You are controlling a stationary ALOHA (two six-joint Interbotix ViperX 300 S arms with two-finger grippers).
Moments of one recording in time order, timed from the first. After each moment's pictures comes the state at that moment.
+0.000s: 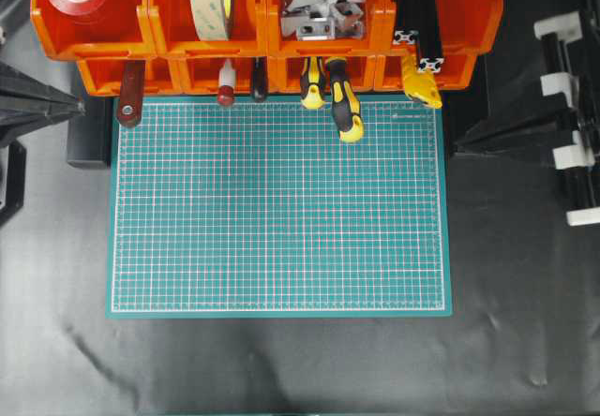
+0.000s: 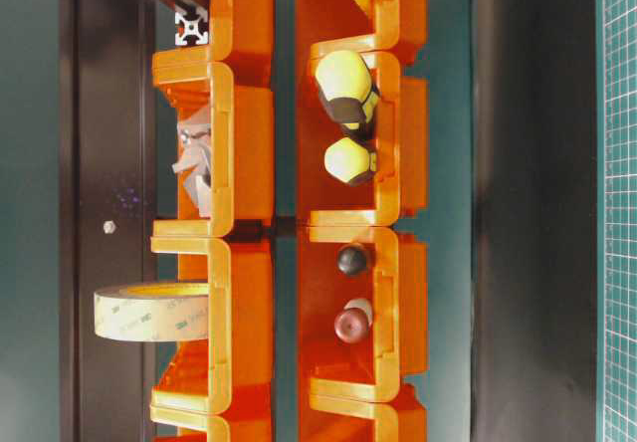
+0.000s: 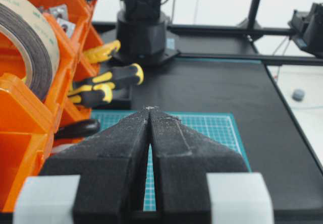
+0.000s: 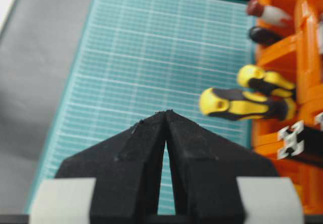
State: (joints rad) left arm -0.01 -1.03 1.06 0.03 0.01 -0.07; right arm 0.24 -0.66 0.55 -0.23 0.81 0.10
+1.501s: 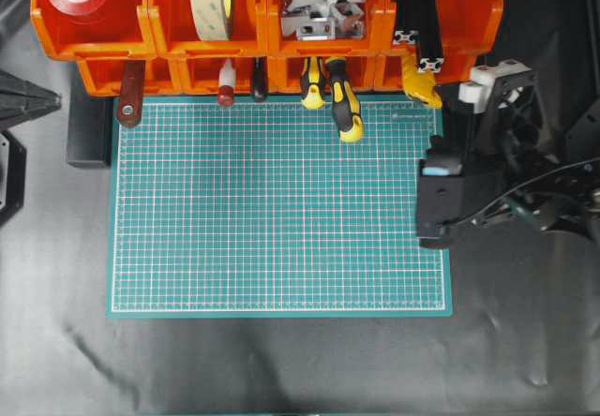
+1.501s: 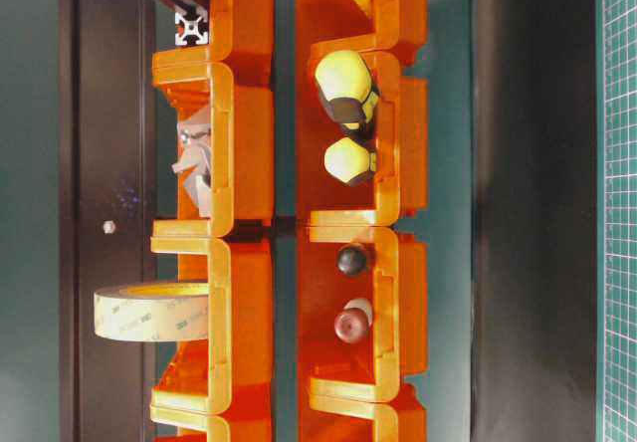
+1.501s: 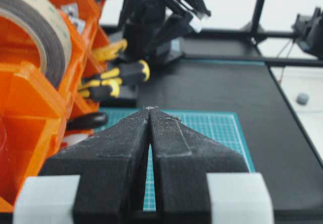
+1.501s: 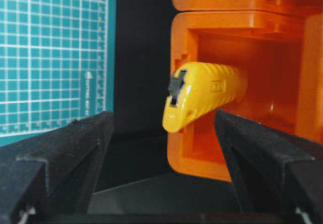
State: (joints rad) left arm 0.01 -1.12 1.09 0.03 0.07 -0.07; right arm 0.43 -0.28 0.65 -0.83 1.22 0.52
